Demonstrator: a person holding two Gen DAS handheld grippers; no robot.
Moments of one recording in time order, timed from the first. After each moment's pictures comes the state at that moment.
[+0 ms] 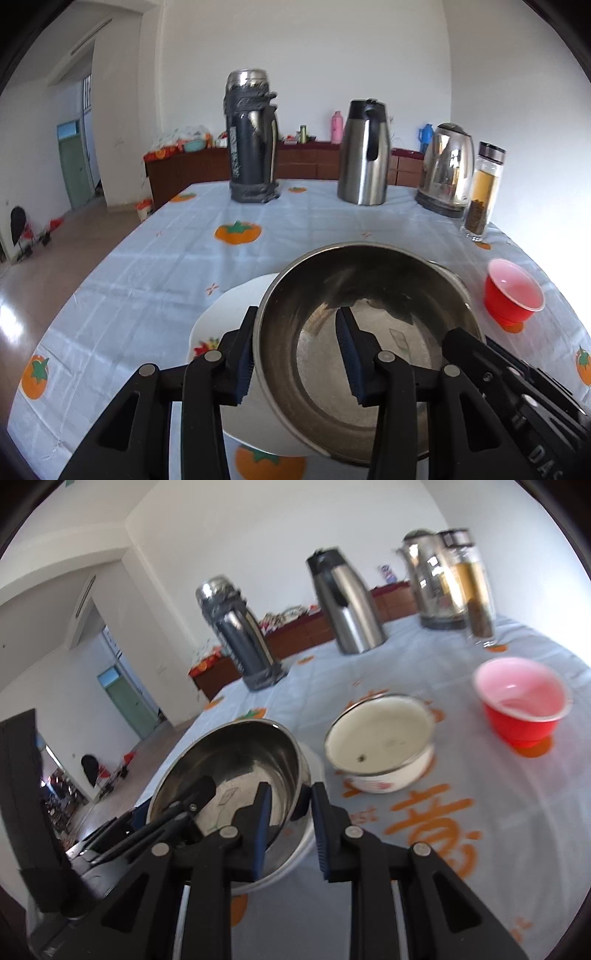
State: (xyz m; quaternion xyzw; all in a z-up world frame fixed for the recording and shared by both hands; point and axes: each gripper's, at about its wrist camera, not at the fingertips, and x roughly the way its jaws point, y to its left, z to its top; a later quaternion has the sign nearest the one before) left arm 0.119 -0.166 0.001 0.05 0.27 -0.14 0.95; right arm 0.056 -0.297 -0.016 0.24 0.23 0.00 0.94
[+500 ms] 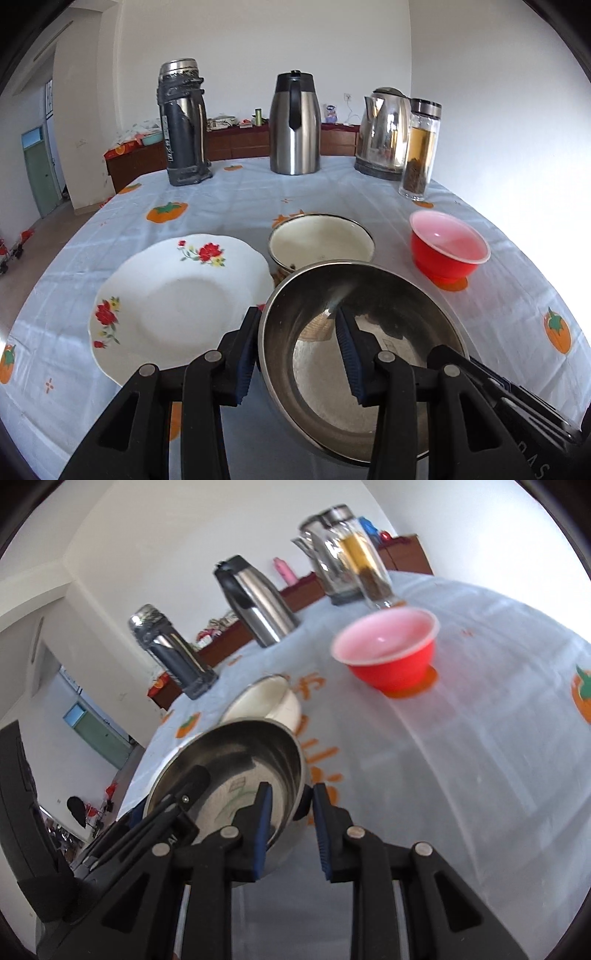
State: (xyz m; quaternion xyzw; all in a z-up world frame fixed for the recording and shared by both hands) left arm 0.084 -0.240 -0.024 0.07 0.31 -0.21 0.92; right arm 0.000 -0.367 -0.054 0.33 0.28 -0.07 0.90
